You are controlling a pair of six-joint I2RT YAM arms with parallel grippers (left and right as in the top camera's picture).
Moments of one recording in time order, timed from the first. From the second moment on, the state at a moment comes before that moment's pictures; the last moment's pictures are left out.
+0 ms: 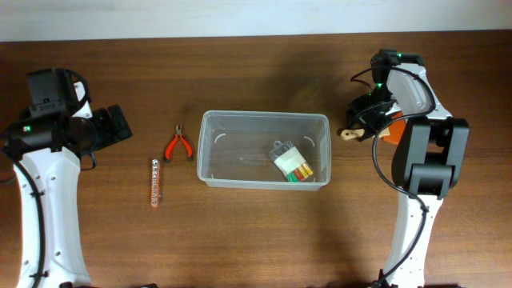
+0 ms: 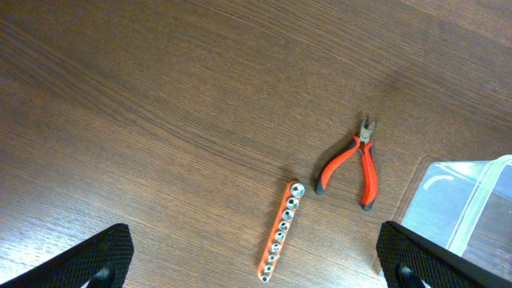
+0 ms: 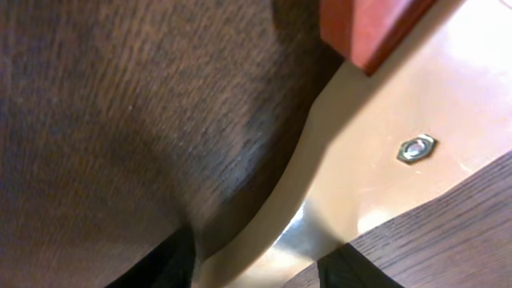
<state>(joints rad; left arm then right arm) 0.24 1.48 1.46 -1.07 -0.03 -0.16 -0.08 2.43 2.00 -1.29 -0.17 0.89</state>
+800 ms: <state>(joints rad) 0.24 1.48 1.46 -1.07 -0.03 -0.16 -0.08 2.43 2.00 -1.30 -0.17 0.89</state>
